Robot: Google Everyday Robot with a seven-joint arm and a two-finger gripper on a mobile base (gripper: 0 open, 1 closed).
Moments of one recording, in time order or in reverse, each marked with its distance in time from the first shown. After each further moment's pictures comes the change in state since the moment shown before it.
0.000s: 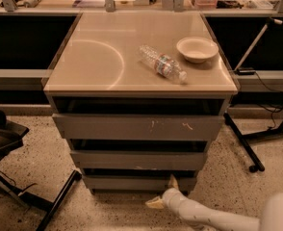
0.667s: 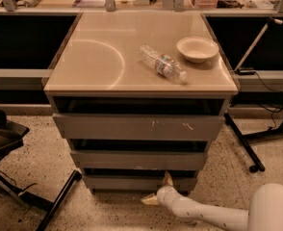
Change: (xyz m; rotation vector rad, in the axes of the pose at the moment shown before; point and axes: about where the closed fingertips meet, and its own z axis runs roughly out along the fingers) arm -0.022 0.008 0.023 0.018 -0.013 -0.061
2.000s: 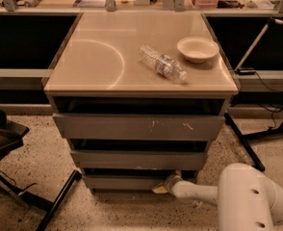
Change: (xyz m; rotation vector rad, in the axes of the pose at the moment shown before) arm 0.053 -0.081 0.042 0.095 0.186 -0.004
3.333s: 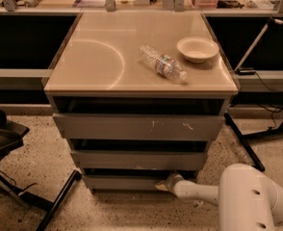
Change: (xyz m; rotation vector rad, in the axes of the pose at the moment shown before) arm 0.000 -0.001 0.002 -0.003 -0.001 0.002
